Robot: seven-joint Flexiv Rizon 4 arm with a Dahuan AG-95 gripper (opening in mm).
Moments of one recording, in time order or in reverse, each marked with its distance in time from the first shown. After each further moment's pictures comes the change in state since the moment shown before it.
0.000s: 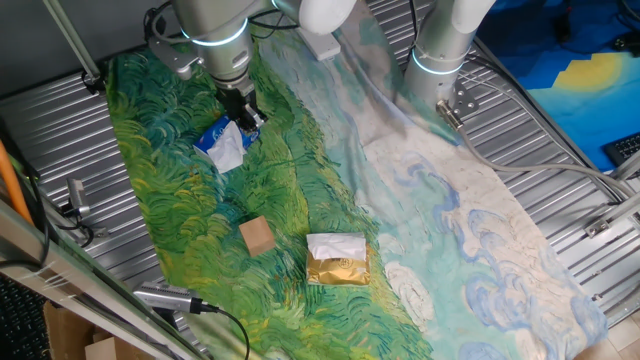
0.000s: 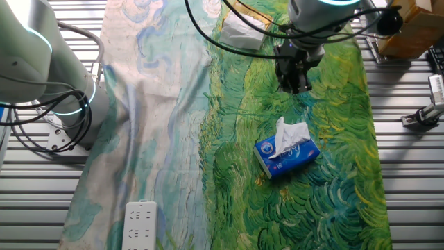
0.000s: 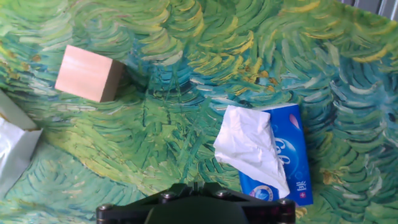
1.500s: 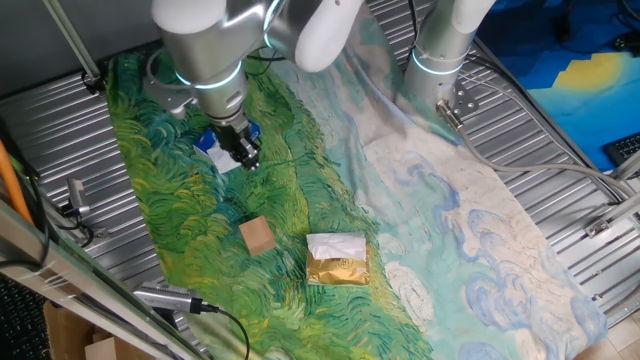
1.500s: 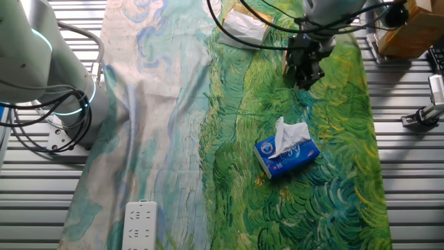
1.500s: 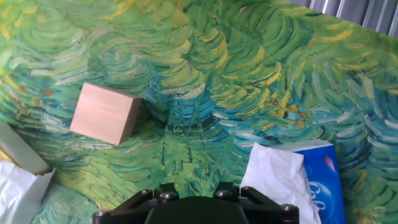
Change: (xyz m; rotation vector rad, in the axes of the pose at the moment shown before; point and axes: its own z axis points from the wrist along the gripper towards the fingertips) arm -0.051 0.031 0.030 -0.002 -0.014 0.039
